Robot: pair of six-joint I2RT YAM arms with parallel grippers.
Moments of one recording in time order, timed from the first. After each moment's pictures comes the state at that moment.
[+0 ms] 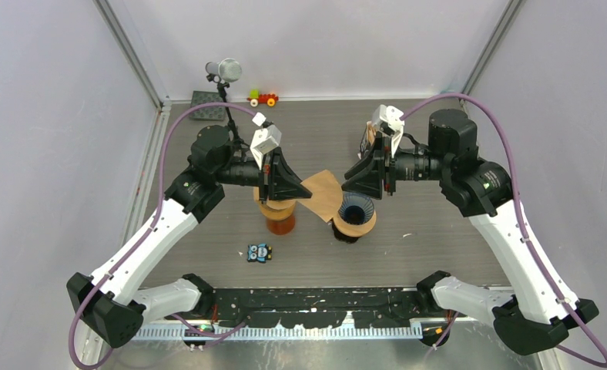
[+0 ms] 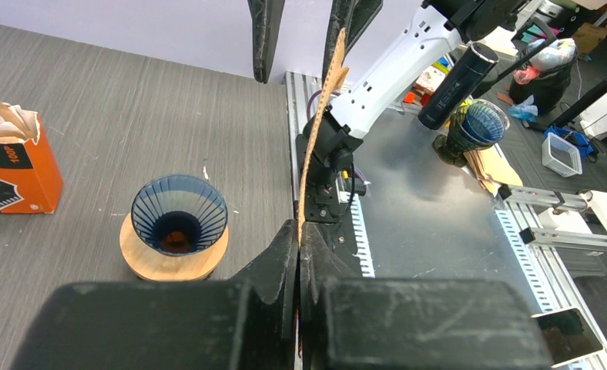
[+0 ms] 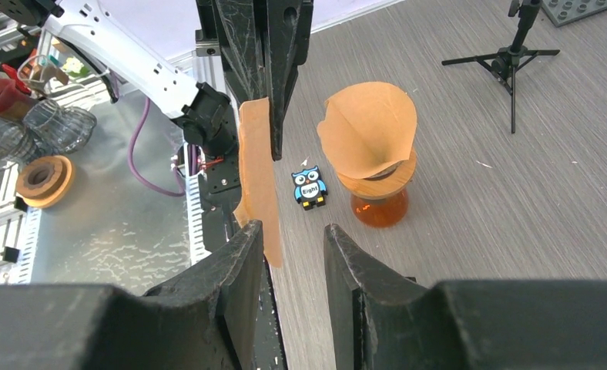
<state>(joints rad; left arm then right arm) -0.58 1.10 1.12 -0.09 1.08 -0.20 0.49 1.06 1.45 -0.72 -0.88 -0.06</state>
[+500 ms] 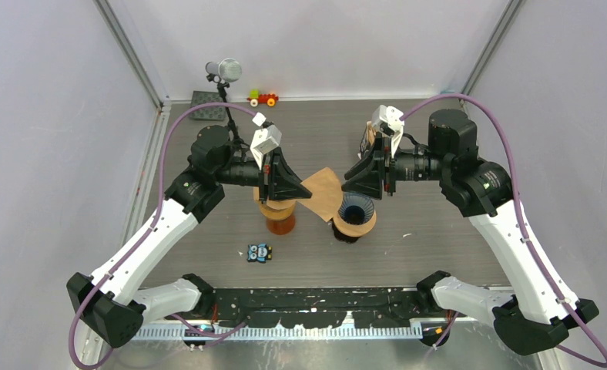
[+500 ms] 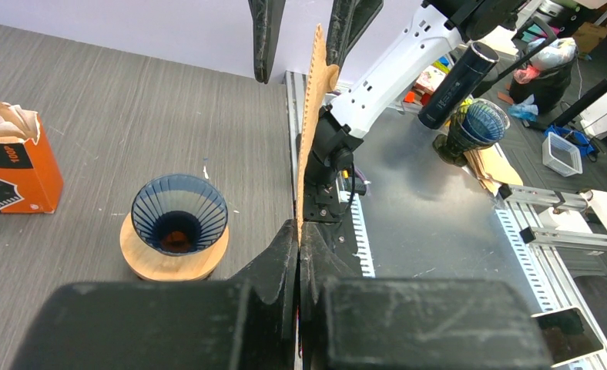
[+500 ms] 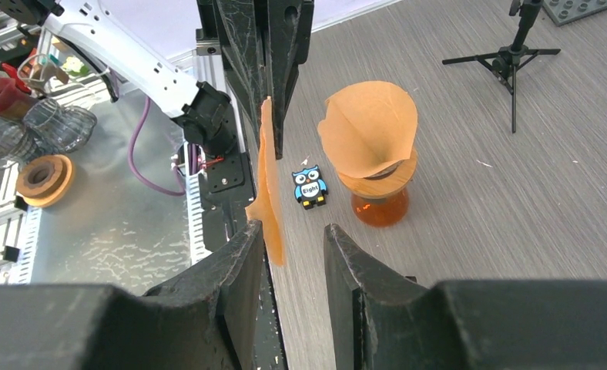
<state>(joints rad) -0.58 1.10 1.12 -0.10 1.08 -0.20 0.49 1.06 1.45 -0.73 -0.88 -0.06</state>
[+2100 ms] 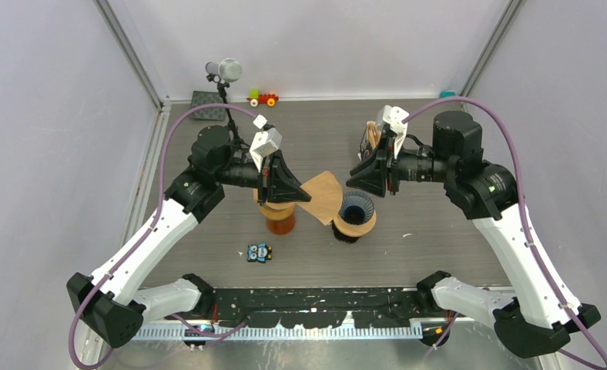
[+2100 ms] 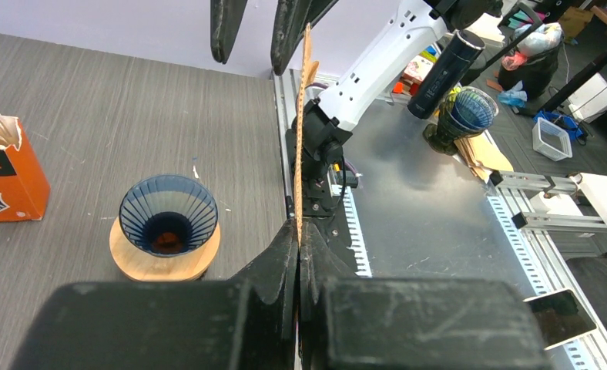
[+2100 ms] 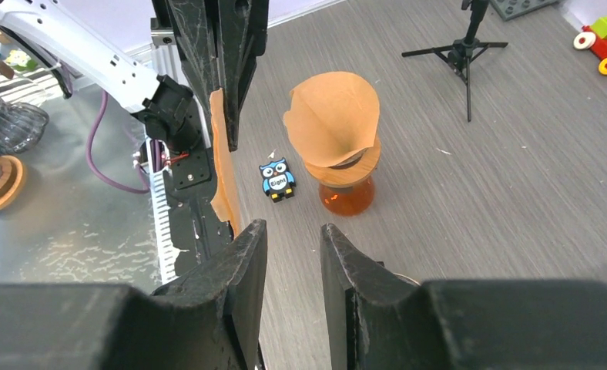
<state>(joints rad) -0.58 1.11 1.12 -0.11 1.13 -0.18 0.47 1.04 1.45 -0.76 -0.79 -0.13</state>
